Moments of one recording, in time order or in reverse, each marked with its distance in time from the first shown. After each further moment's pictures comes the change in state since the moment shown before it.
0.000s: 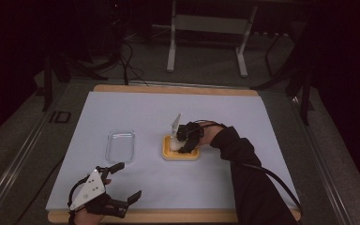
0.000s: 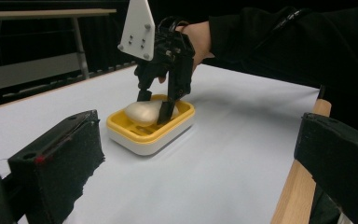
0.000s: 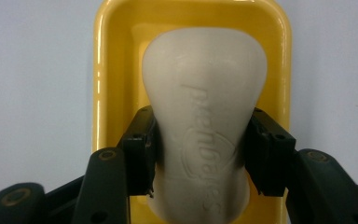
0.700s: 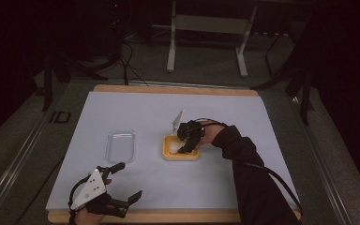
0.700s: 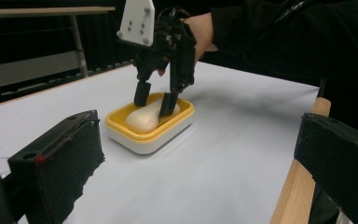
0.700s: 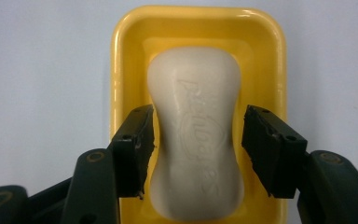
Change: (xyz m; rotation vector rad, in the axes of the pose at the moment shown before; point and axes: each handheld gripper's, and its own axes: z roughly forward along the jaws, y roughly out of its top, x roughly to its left) left arm 0.000 0.000 0.001 0.009 -0.003 0.000; right arm -0.001 0.000 -0.012 -0.034 0.027 0.026
